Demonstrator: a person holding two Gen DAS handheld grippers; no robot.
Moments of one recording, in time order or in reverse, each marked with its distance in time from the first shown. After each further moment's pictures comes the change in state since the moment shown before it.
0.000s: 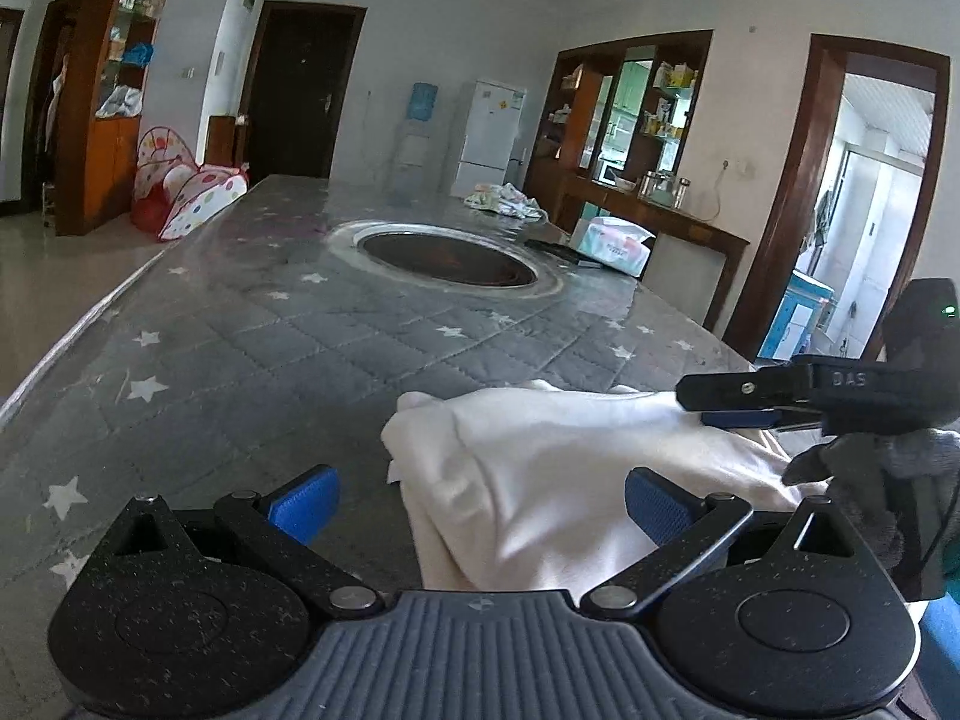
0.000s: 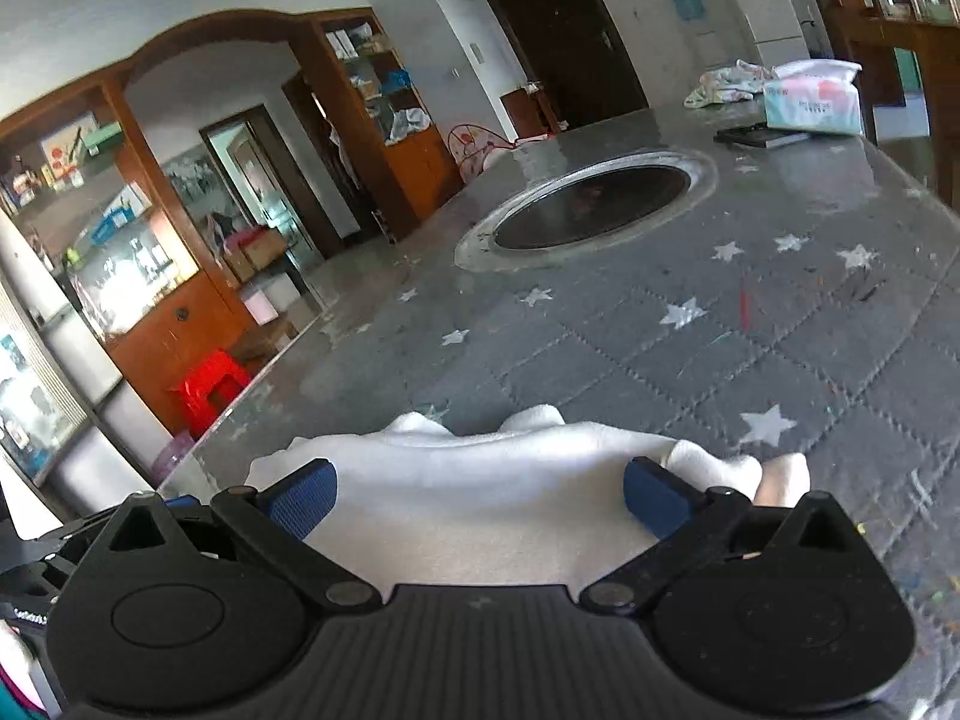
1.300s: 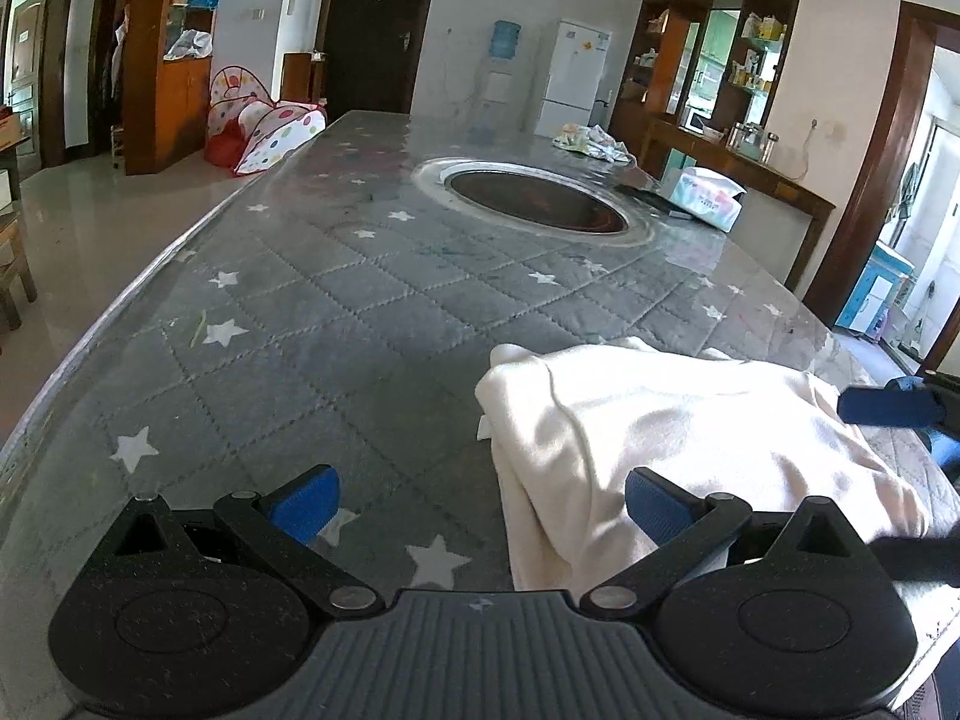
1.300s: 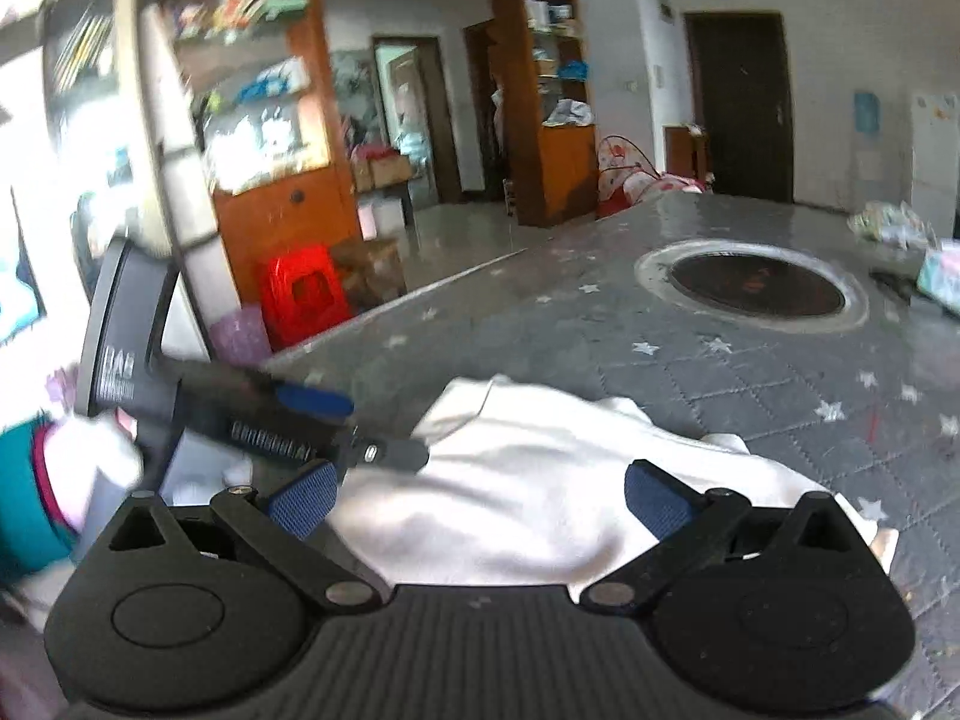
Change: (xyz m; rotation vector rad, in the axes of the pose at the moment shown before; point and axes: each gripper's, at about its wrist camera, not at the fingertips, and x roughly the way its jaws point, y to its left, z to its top) left arm 0.004 0.008 0.006 -0.047 0.138 0.172; right arm -0.035 0.110 -0.033 -0.465 0.056 0.098
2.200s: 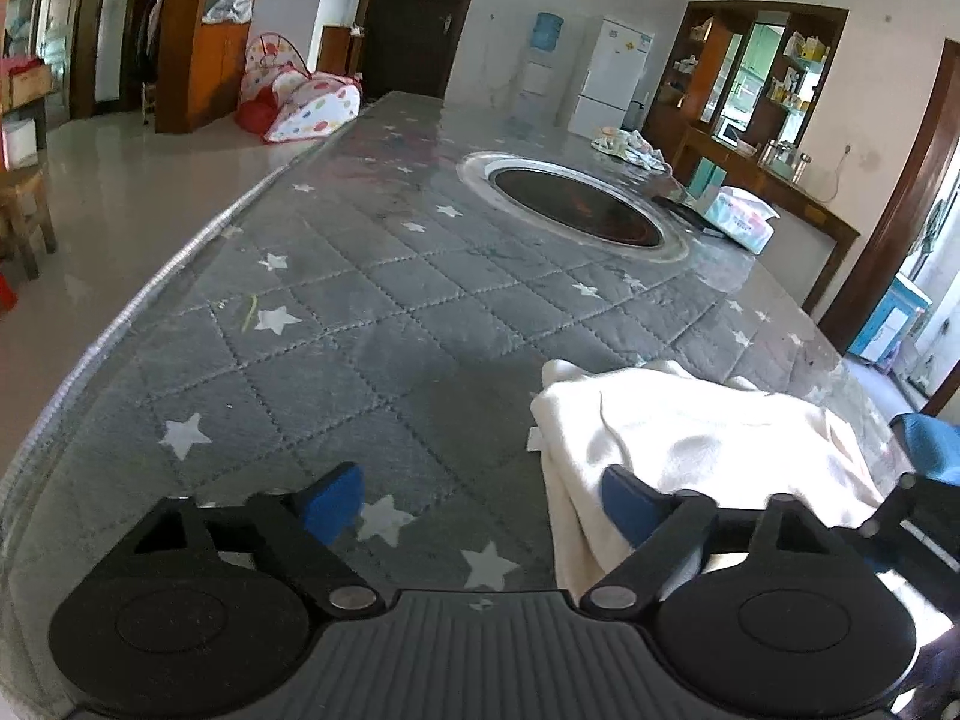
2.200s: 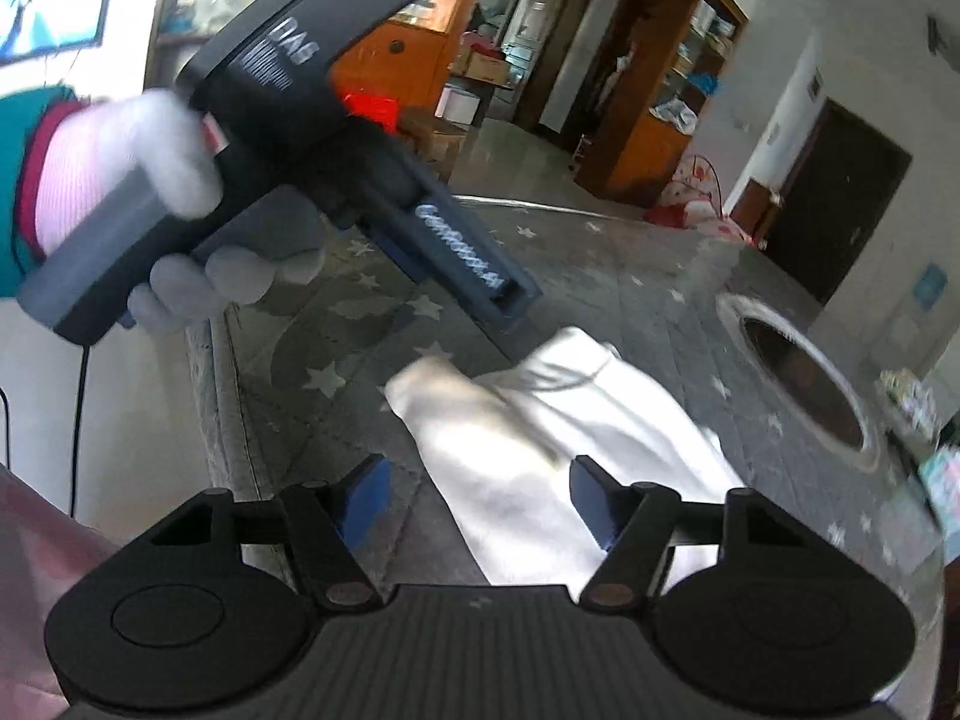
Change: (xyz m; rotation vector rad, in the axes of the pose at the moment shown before) left arm -0.006 0.027 0.013 -0.105 0.036 0.003; right arm 0.039 0.092 -0.017 -0.482 0.156 -0.095
